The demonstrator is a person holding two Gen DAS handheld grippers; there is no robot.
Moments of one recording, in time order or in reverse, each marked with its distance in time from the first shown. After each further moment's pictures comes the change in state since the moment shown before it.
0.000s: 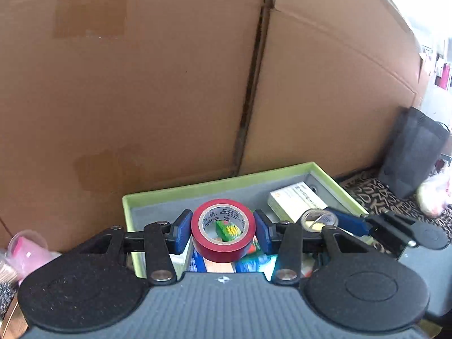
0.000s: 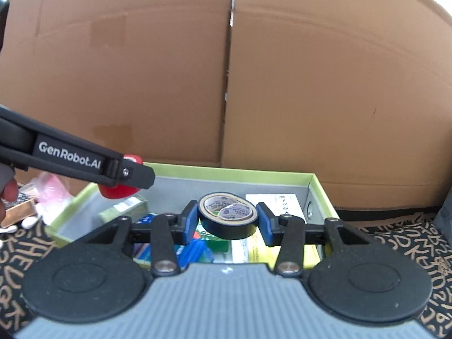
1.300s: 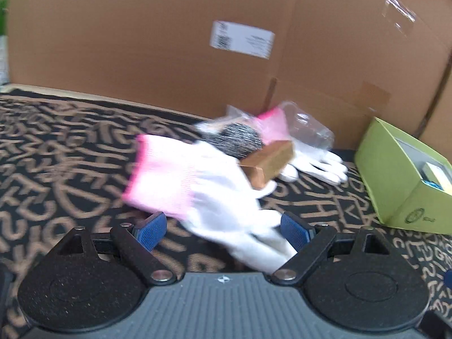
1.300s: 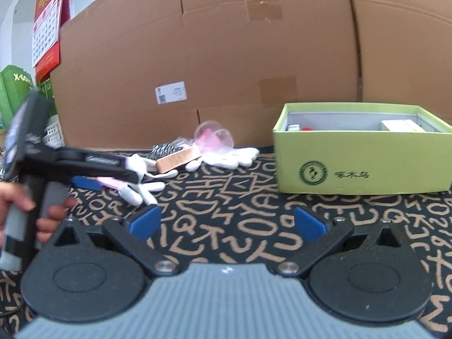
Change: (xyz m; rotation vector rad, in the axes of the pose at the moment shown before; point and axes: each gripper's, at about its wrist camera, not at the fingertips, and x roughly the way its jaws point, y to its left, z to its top) left arm -0.157 0.192 -0.163 -0.387 0.057 0.409; right arm -0.130 0.145 -0.093 0.047 0.042 0.341
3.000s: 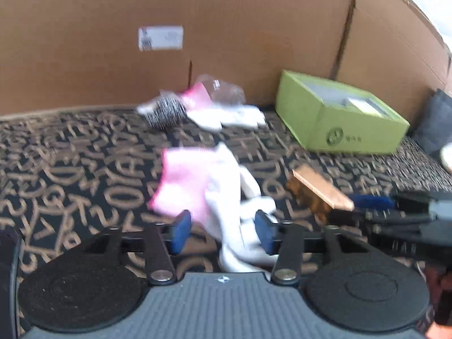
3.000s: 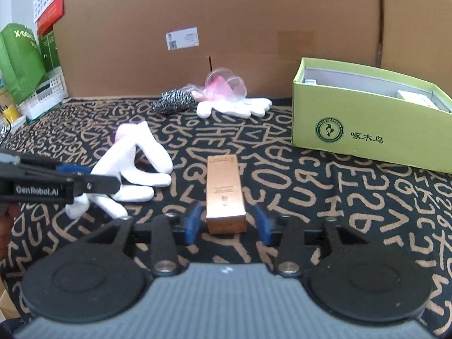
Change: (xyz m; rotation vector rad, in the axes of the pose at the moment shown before) left arm -0.082 -0.023 -0.055 0.236 -0.010 -0.169; right arm 0.009 0.008 -0.004 -0.049 0.207 0.003
